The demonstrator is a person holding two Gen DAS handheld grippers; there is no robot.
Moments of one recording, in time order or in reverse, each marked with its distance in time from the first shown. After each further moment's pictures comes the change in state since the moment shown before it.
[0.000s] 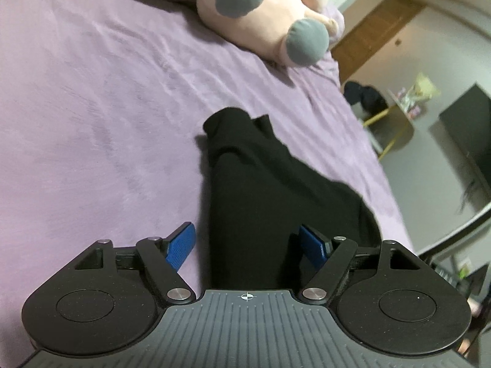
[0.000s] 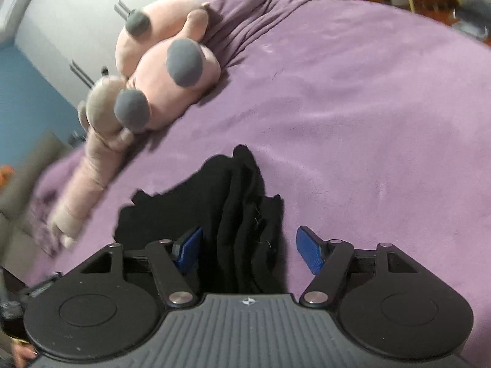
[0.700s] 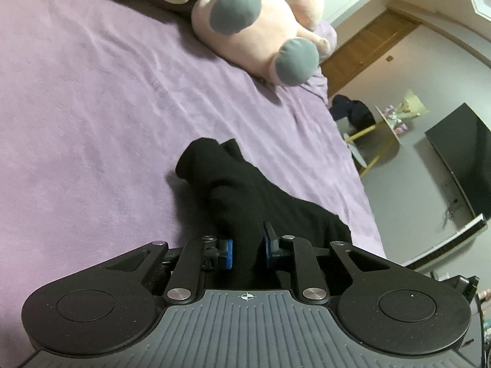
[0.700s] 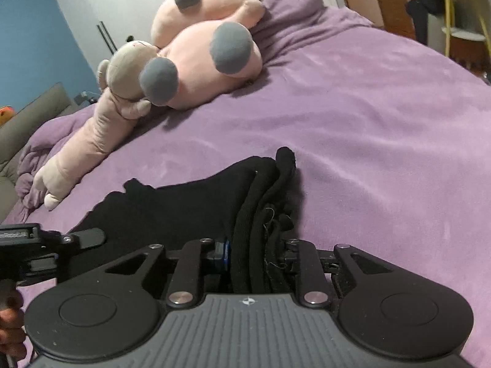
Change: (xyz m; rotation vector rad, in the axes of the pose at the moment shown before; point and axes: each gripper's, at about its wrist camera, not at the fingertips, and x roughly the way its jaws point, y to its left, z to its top) left arm -0.018 -0.003 0.017 -0.037 -0.021 -0.056; right arm 0.030 0.062 -0.009 -0.206 -0.009 -0.080
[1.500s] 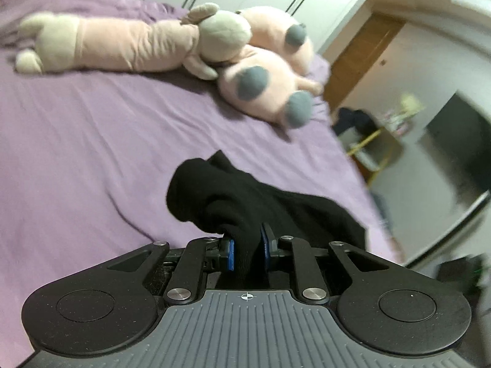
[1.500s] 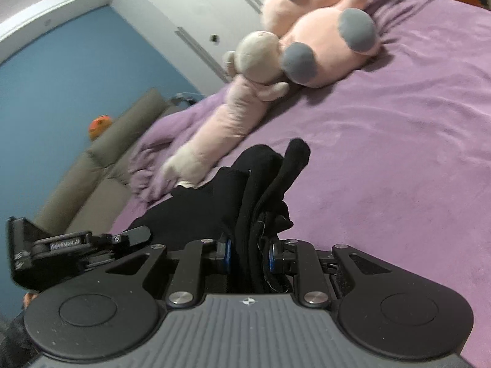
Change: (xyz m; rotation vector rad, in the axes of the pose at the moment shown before) left arm -0.197 0.024 0.003 0.185 -0.102 0.120; right arm -0.067 0.125 -0.051 0.006 0.036 0.351
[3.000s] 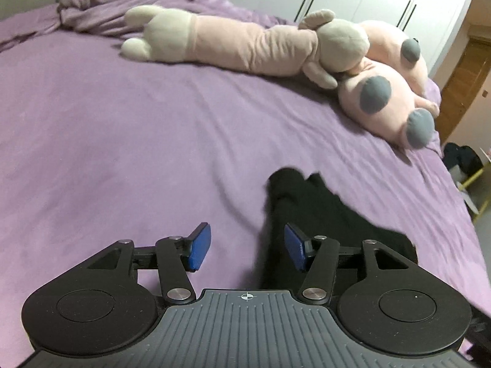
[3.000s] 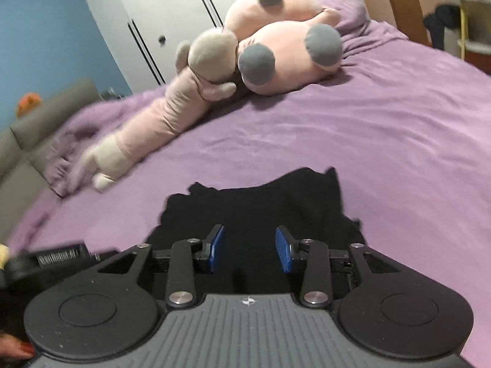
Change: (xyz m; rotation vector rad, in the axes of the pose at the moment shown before) left arm 0.062 0.032 -0.037 -0.163 -0.123 0.424; right arm 0.075 0.036 -0.028 -0.144 -0.063 -0.359
